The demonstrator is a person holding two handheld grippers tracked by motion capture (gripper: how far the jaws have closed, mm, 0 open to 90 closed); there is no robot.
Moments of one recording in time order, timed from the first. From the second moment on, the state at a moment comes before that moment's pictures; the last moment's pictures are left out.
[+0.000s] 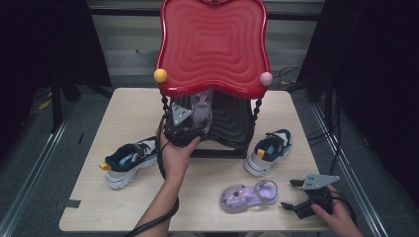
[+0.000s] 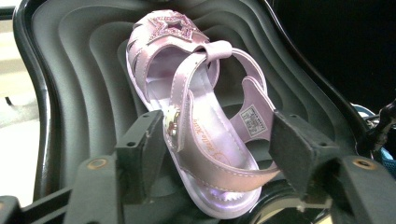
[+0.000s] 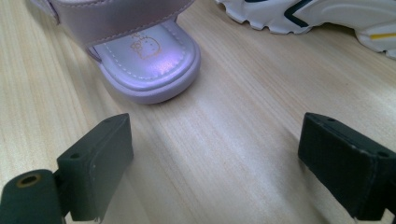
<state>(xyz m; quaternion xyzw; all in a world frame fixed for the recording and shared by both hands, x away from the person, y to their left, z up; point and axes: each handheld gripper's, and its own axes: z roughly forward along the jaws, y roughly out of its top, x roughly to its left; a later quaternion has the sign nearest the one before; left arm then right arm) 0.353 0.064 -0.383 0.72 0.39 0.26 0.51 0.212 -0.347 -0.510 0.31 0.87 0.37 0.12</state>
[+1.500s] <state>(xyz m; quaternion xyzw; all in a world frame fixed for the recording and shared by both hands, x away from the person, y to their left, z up) 0.321 0.095 -0.391 0.76 0.37 0.16 0.52 0.212 -0.347 -0.510 0.31 0.86 0.37 0.12</state>
